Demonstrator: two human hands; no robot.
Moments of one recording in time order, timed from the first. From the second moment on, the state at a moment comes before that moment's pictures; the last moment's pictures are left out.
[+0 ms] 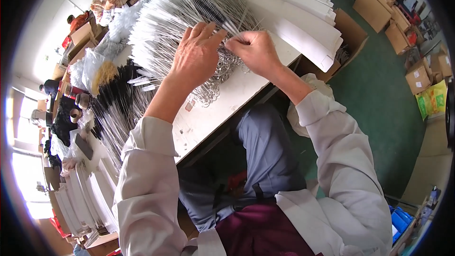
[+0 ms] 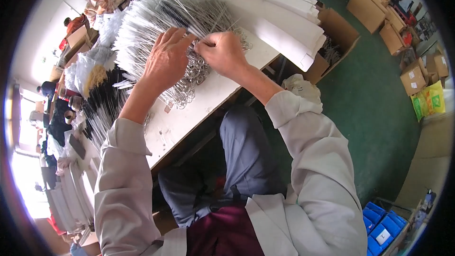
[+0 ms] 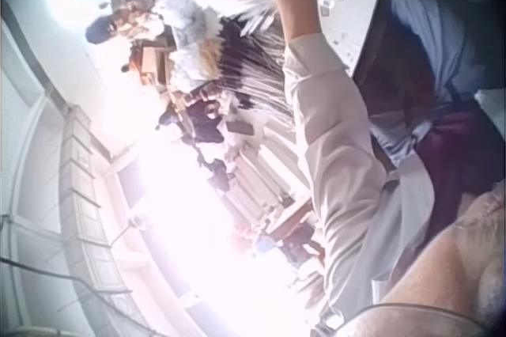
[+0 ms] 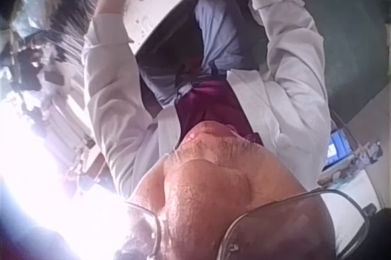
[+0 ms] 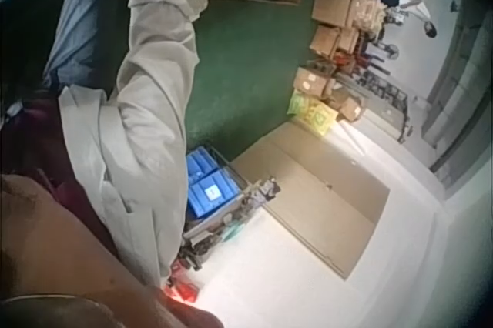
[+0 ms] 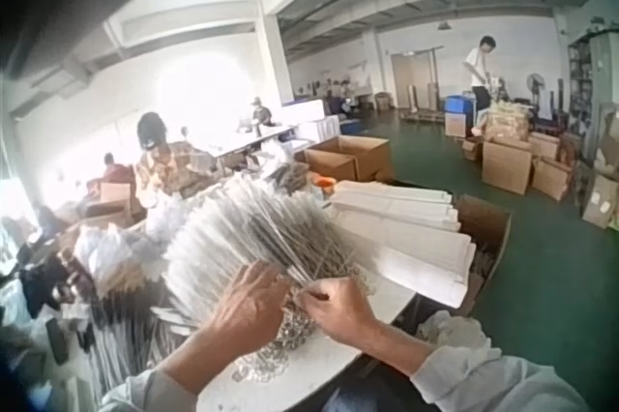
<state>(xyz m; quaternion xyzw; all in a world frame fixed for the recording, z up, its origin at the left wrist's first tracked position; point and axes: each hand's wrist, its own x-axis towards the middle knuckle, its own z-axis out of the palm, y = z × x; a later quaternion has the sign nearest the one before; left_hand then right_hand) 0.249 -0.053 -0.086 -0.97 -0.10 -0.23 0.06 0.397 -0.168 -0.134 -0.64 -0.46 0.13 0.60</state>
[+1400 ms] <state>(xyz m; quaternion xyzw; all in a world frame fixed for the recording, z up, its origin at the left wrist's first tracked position) 0.263 -0.097 -0.060 -0.74 -0.27 -0.14 -0.60 0.379 -0.206 -0.112 -0.59 -0.52 -0.07 0.62</state>
